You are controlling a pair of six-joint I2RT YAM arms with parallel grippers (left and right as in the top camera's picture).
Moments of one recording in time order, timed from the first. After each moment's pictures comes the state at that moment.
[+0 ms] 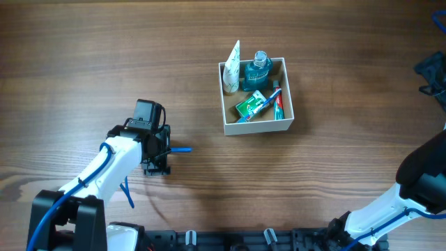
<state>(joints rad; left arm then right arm) -0.19 1.48 0.69 -0.61 0.10 -1.78 -0.54 1.94 1.69 -0.90 0.27 0.51</state>
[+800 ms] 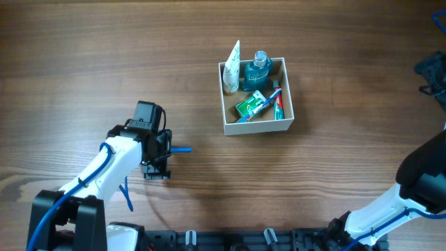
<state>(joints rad) -0.19 1.48 0.70 -0.68 0.13 -1.76 -0.54 1.94 1.69 -0.90 0.27 0.51</state>
